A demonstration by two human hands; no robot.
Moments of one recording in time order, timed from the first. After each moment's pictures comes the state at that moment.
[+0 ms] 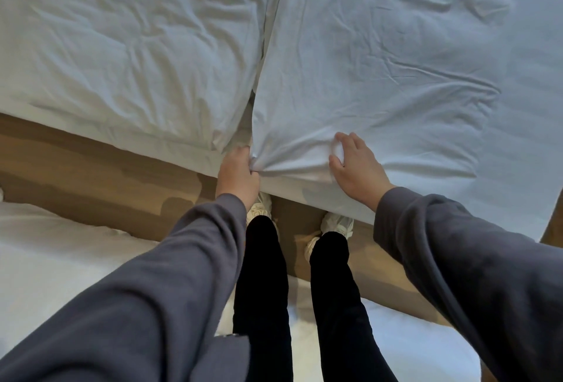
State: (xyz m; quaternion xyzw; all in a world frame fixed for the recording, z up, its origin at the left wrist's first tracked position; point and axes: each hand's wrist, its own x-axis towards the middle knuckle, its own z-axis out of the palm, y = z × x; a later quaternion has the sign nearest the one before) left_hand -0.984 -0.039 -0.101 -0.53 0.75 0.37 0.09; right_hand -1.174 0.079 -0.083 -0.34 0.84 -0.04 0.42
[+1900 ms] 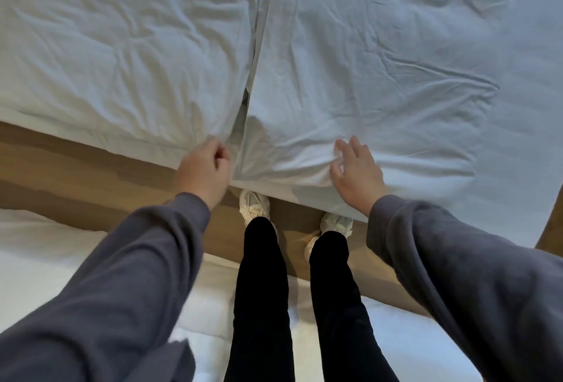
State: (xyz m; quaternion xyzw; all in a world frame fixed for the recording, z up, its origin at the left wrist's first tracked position) left_hand -0.962 -0.074 -0.080 -0.54 0.77 0.34 0.06; right_hand -1.173 0.094 -0.105 -0.33 0.86 -0.01 0.40
